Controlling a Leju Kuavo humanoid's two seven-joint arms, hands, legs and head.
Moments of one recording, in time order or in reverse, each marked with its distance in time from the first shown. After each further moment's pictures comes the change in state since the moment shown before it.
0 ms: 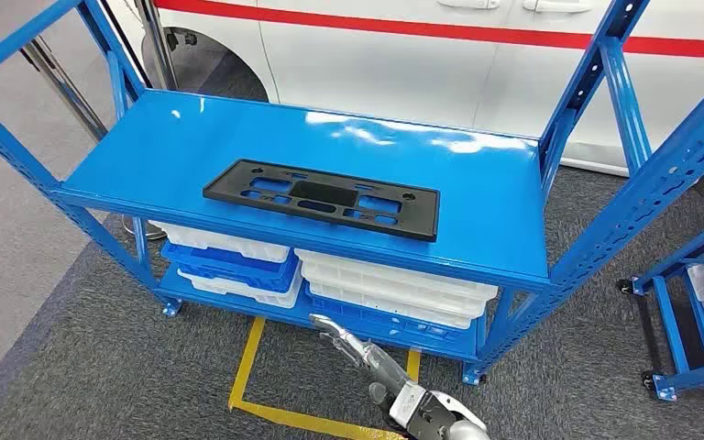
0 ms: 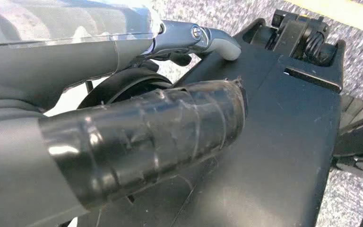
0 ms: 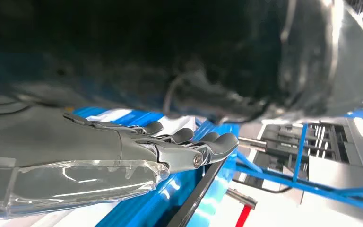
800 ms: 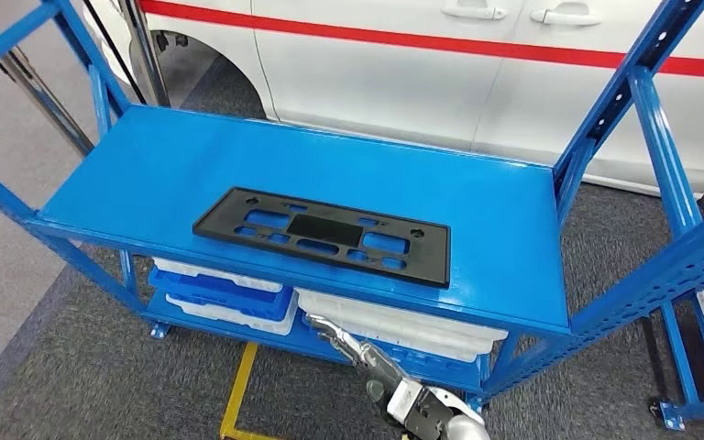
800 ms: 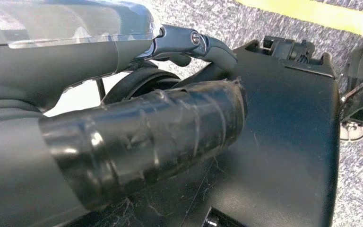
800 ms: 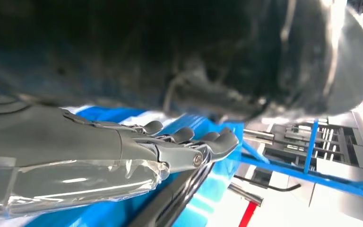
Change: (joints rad) left arm 0.010 0.004 -0.082 0.000 0.008 -0.035 0.003; right arm -0.029 -0.001 0.009 0.024 -0.005 0.009 -0.002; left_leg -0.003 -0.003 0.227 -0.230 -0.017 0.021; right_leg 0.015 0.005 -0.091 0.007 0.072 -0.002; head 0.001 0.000
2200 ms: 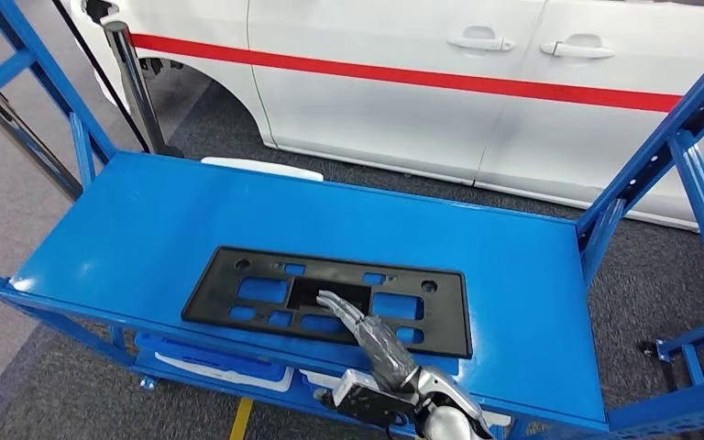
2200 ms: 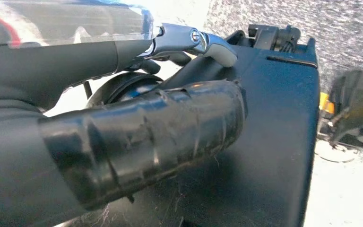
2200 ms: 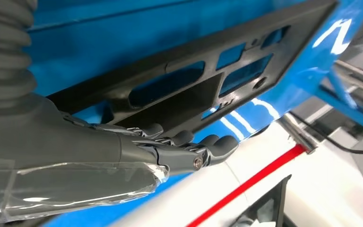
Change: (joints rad) left arm -0.005 0.005 -0.119 -0.004 0.055 0.008 0.003; right arm -0.088 -0.002 0.049 0.064 0.391 -0.343 0.158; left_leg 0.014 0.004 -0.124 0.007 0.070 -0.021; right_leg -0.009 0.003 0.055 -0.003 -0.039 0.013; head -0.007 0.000
